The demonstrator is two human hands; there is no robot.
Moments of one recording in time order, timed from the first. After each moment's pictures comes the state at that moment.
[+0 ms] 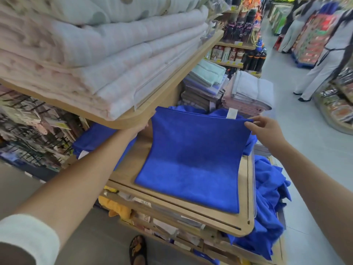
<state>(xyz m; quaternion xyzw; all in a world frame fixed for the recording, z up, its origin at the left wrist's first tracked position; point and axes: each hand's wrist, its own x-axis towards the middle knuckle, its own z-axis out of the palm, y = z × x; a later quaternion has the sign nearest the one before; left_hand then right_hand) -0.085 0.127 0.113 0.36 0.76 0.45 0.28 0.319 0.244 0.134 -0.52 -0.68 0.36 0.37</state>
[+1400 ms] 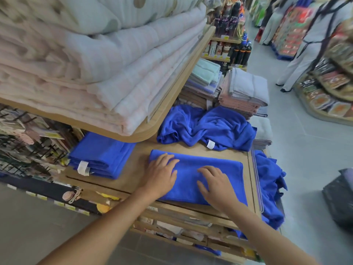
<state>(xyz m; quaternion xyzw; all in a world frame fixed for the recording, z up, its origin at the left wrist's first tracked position) -0.003 0.030 0.015 0.70 0.69 0.19 0.05 0.230 0.072 0.013 -0.47 -0.86 0.13 0.12</state>
